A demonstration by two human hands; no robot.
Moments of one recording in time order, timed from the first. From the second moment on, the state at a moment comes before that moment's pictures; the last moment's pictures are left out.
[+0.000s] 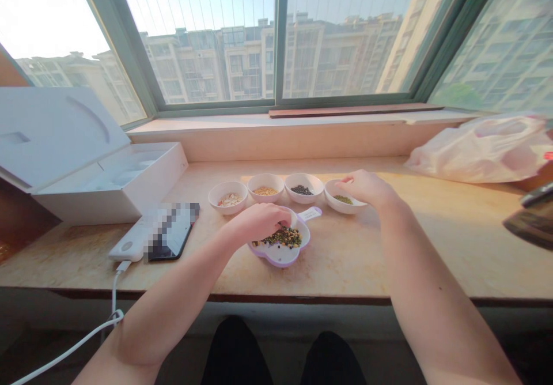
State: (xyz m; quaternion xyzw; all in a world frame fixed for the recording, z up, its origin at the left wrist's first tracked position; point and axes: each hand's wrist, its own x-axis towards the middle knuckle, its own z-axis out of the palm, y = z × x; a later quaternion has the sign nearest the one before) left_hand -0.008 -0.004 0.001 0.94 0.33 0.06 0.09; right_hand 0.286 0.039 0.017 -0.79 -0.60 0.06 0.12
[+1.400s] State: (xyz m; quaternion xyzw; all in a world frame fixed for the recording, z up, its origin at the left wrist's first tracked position) left_hand -0.008 0.004 -0.008 0.90 0.28 0.33 0.07; right_hand 0.193 0.013 -0.009 -0.41 -0.72 0.49 0.27
